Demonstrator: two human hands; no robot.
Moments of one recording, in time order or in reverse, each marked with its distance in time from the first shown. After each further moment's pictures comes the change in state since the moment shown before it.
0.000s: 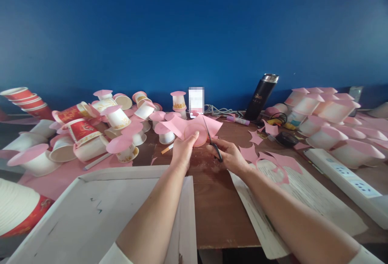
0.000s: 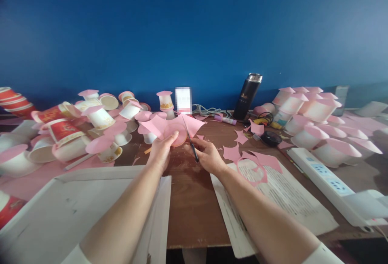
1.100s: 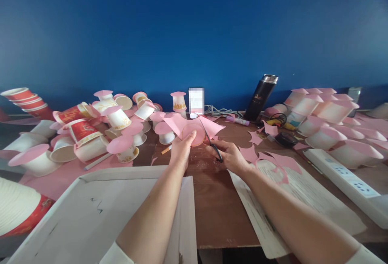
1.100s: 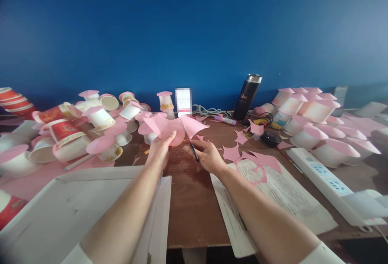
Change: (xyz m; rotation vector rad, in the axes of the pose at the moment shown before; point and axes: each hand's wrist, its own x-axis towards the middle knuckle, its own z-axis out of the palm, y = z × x) left_hand 0.007 -0.002 -0.005 0.018 0.005 -0.007; right_hand 0.000 -0.002 -0.002 -0.003 -0.030 0.023
